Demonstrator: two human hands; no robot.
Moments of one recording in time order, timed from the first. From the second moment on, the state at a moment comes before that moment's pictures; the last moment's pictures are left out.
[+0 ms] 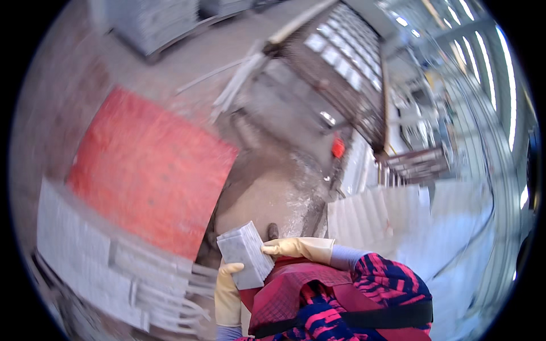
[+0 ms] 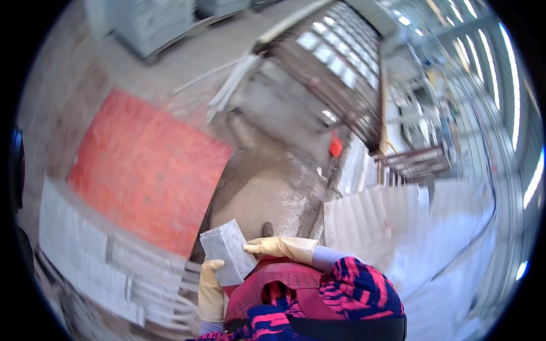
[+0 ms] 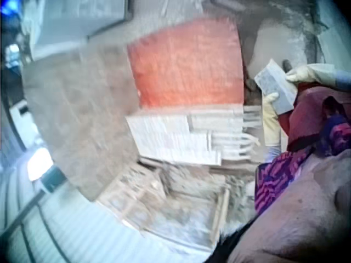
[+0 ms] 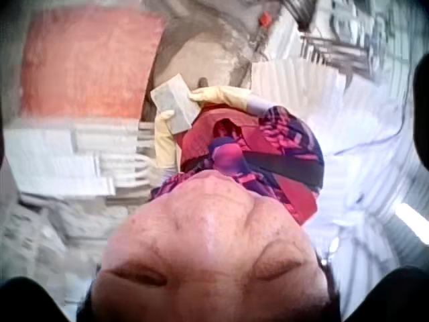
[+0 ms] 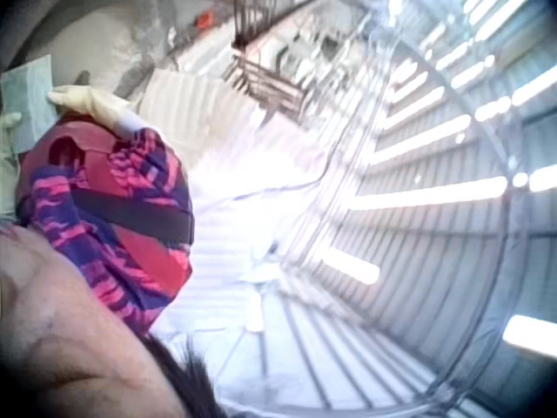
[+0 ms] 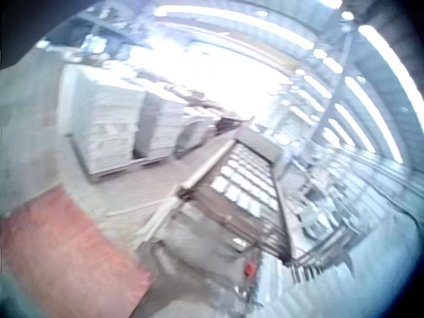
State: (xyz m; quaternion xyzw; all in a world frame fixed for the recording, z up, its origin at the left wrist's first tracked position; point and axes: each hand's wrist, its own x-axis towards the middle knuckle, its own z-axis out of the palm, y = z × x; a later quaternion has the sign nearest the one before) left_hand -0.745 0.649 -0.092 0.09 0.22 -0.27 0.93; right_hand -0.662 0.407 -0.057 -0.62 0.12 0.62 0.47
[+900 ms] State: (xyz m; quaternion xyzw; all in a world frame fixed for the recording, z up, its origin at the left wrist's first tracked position) left_hand -0.558 0.262 0.058 0.33 0.10 -0.31 0.89; right_hand -0.554 0.012 0.118 -0.71 0.07 0.23 0.66
